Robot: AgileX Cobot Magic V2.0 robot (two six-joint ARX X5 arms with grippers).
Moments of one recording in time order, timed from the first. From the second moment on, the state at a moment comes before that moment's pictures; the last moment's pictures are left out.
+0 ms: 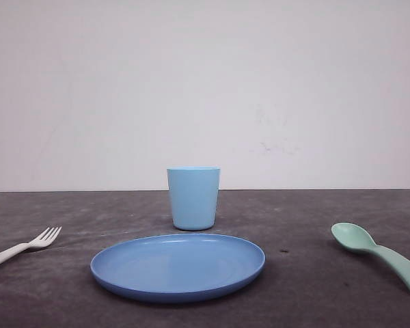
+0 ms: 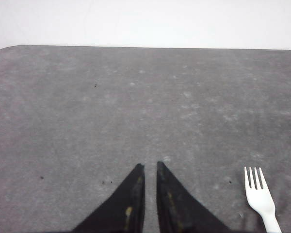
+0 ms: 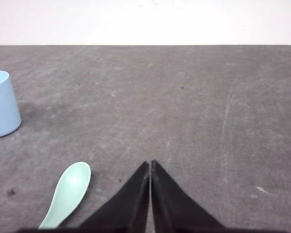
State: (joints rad) left arm -0.07 0.00 0.03 -0.18 -0.10 -0.02; right arm 0.12 0.00 0.02 -0.17 -0.08 0.09
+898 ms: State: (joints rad) left arm -0.07 0.06 0.31 -0.14 0.03 -0.33; right arm 0.12 0.10 0.38 -0.22 -0.14 0.38
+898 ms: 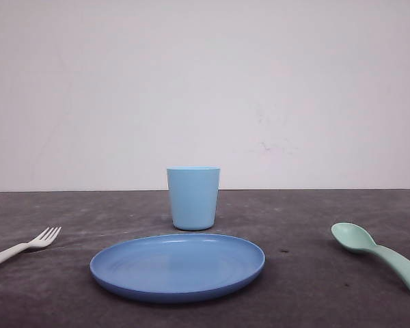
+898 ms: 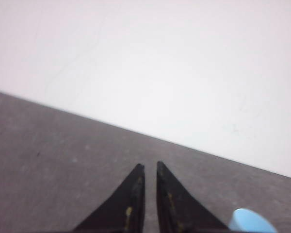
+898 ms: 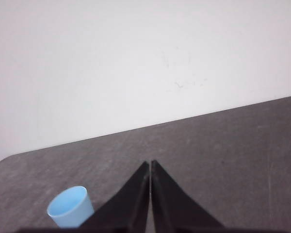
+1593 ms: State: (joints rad) left arm -0.07 0.63 0.80 -0.65 0.07 -0.06; right arm 0.12 0.71 0.80 -0.70 -0.10 0.16
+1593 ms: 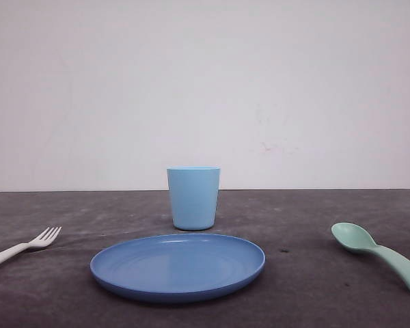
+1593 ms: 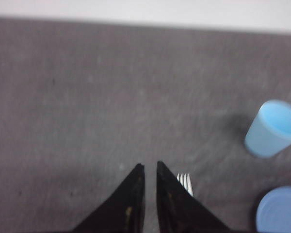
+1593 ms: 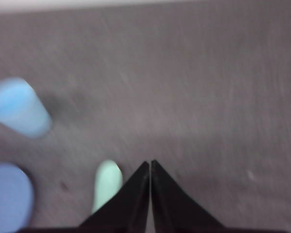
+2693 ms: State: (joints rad) left arm -0.15 0.86 0.80 -0.69 0.11 -0.08; right arm 0.12 0.92 0.80 -0.75 -0.08 0.11
